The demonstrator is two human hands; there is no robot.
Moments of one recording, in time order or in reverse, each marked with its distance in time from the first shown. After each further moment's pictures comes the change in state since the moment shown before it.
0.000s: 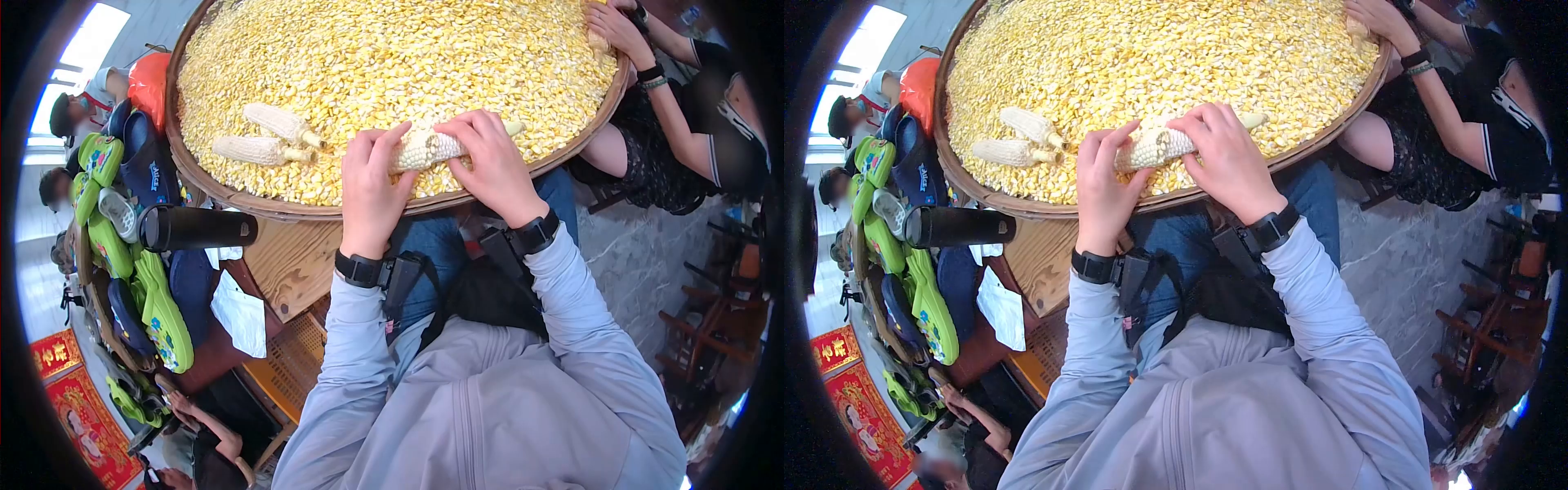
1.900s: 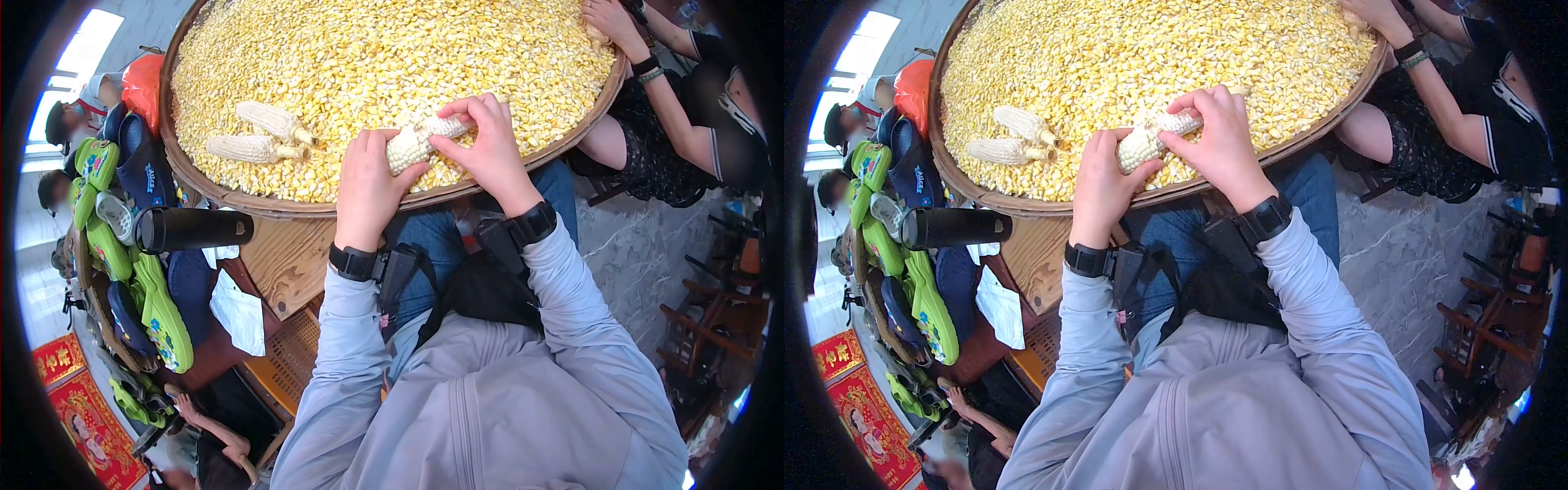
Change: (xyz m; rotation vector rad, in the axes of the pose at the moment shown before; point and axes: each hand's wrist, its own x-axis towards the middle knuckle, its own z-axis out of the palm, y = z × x) left_hand 0.001 -0.006 0.007 0.050 -0.156 -0.077; right_hand 0.005 0.010 0.015 0.118 0.190 0.188
